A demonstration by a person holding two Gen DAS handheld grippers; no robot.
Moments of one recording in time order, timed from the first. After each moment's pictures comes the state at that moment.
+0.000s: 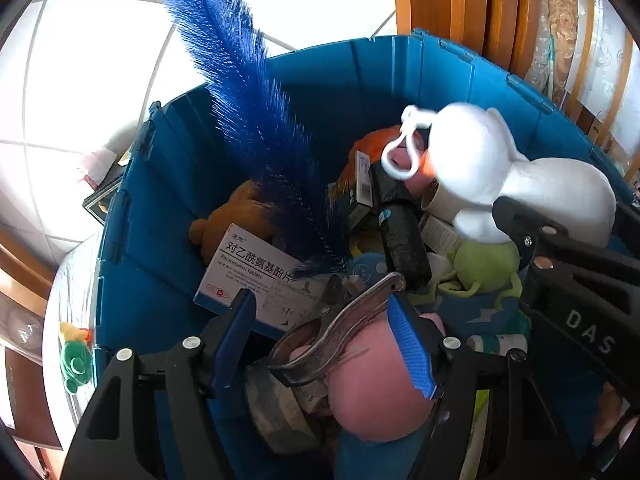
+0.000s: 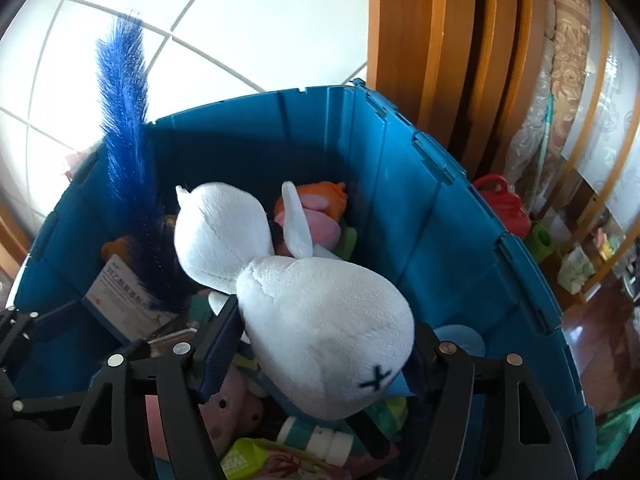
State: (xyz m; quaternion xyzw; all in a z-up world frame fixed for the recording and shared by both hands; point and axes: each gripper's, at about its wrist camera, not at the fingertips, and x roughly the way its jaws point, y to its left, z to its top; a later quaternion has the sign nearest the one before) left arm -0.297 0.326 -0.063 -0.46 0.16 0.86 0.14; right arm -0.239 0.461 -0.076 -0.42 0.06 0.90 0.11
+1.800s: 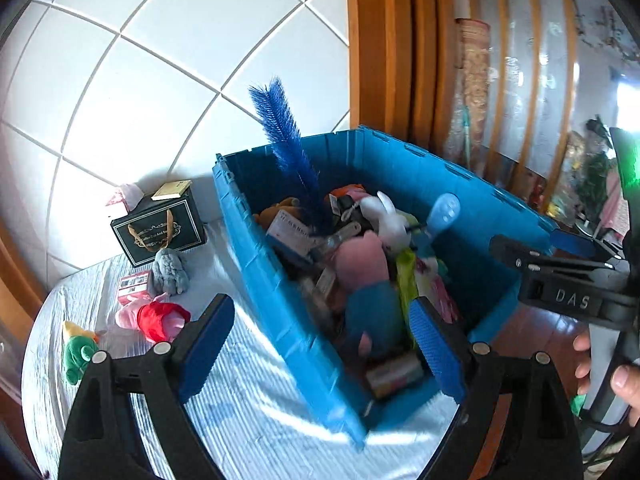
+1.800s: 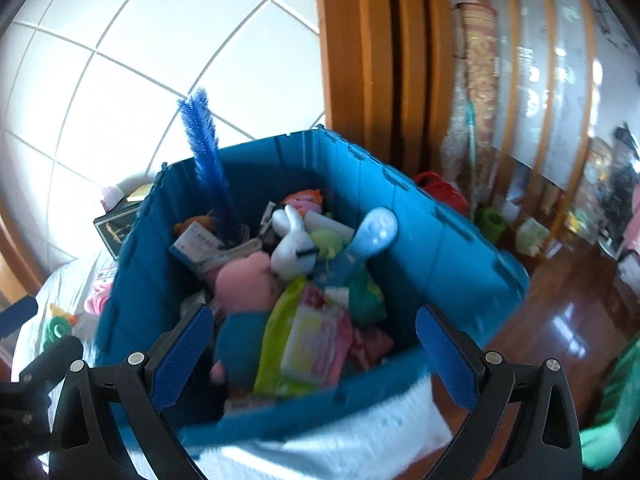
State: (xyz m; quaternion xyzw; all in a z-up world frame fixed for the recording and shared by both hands) left arm -0.075 0.147 0.014 -0.30 0.09 0.91 0.26; right arm 0.001 0.334 -0.010 -0.32 0.10 0.92 0.20
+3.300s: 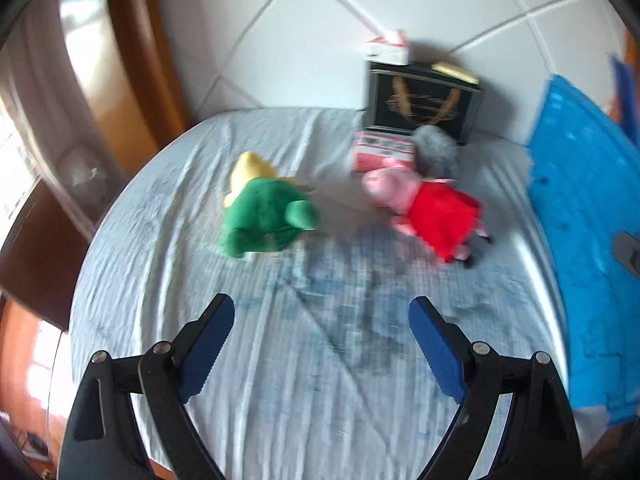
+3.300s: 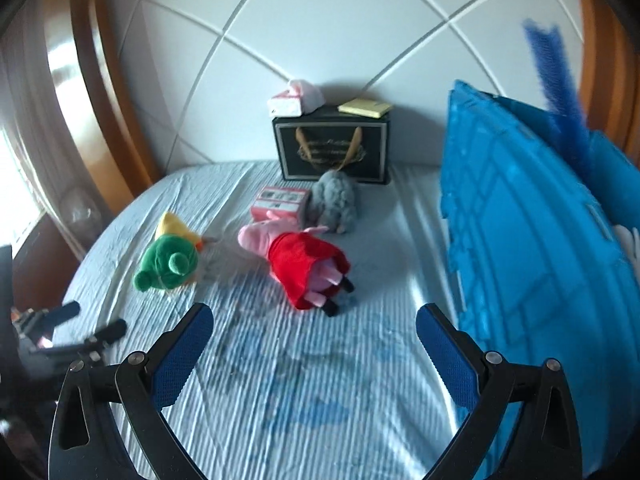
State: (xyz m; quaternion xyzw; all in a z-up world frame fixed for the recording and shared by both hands) left arm -0.234 -0.227 -0.139 -0.45 -0.01 0.89 -0.07; right arm -0.221 0.028 -0.114 -0.39 0.01 0.92 -0.08
